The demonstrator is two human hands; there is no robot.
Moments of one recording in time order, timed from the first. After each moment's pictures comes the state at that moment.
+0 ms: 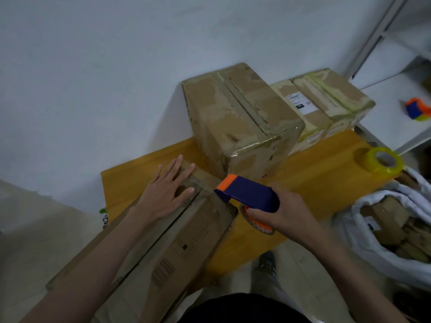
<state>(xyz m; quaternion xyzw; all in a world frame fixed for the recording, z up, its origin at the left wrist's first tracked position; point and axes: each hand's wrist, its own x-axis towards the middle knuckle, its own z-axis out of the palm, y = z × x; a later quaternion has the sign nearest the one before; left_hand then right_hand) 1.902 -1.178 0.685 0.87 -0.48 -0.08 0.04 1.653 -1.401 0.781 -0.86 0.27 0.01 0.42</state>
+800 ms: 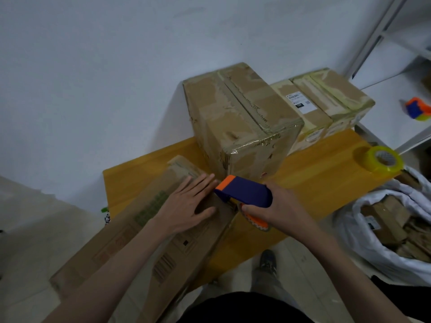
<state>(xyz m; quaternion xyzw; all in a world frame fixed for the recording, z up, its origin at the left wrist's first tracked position) 1.845 -1.197 0.684 0.81 -0.57 -0.09 0.05 1.659 -1.397 0.778 -0.88 0.26 0.04 0.39</state>
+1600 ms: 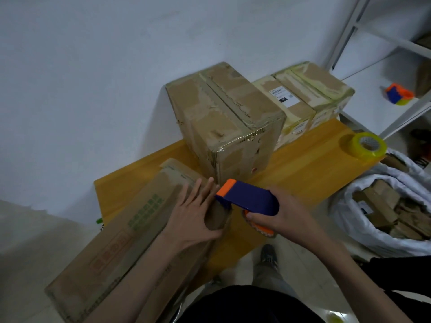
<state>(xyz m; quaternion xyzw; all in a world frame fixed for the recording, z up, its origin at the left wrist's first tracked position) 1.799 -1.210 0.686 0.83 -0.55 -0.09 0.06 1.614 -1.396 0.779 -0.86 0.28 0.02 0.43</state>
